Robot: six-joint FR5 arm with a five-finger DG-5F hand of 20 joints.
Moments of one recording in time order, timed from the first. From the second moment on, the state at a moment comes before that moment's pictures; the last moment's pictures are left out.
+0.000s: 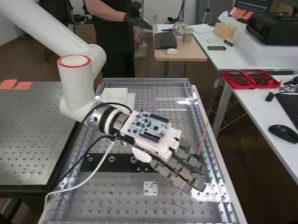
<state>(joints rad) 1.50 -2.18 -1.68 -2.53 -1.19 -0.52</state>
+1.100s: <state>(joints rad) 1.50 -2.18 -1.69 -2.53 -1.18 -0.51</state>
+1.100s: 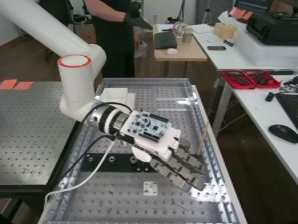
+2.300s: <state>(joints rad) 1.50 -2.18 -1.68 -2.53 -1.19 -0.50</state>
